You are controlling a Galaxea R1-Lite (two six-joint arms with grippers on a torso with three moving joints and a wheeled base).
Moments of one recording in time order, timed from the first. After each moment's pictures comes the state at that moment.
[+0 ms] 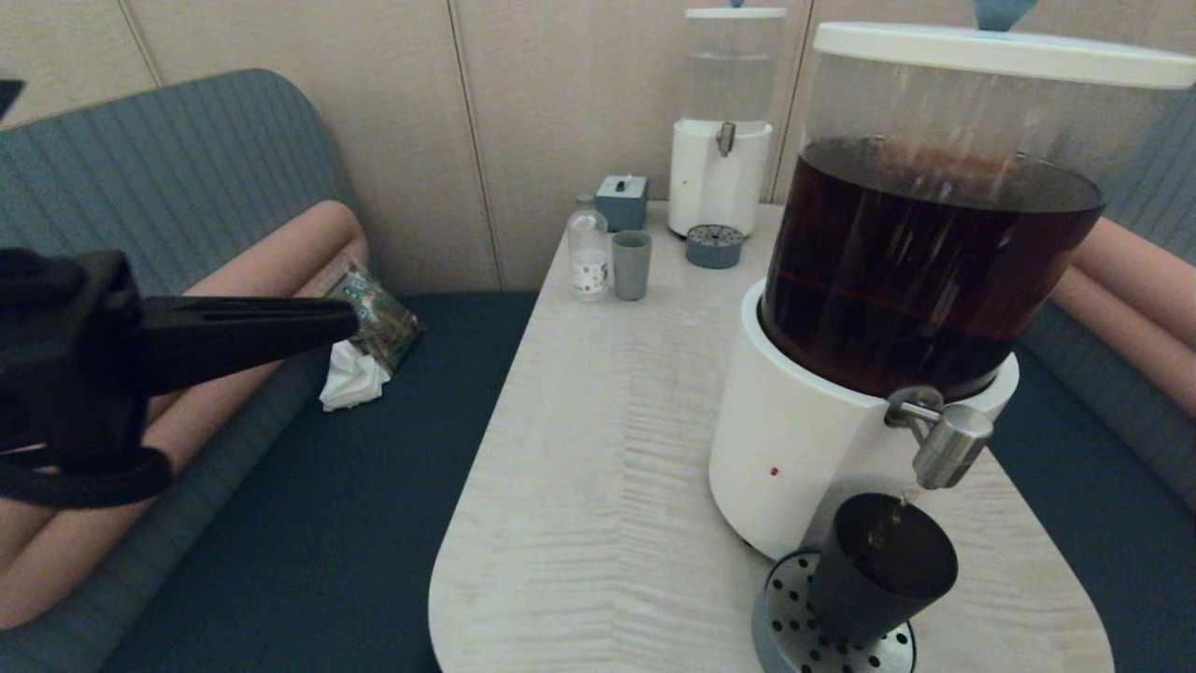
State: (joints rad) left arm -0.19 1.15 -0.93 -0.11 -0.73 0.08; right arm -0.01 0.00 0.00 -0.03 0.01 -0.07
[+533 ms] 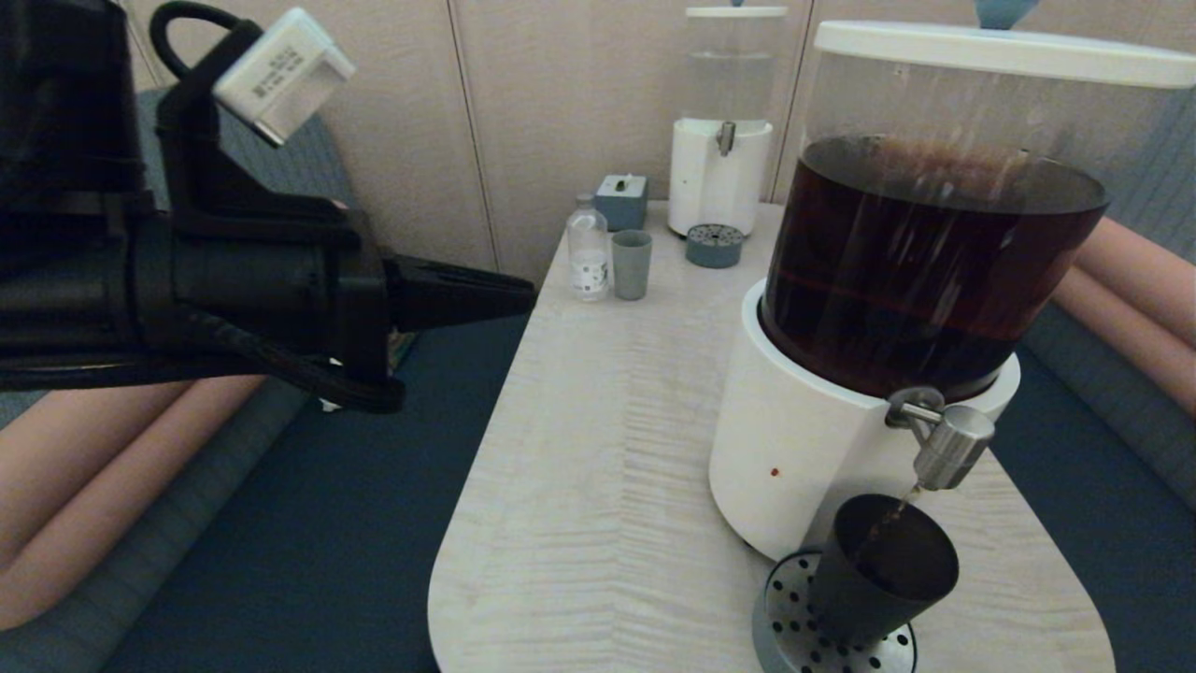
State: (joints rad) left arm -0.43 1.43 -1.20 -0.01 -0.64 0.20; right arm -0.01 0.00 0.00 -0.03 0.01 -0.07
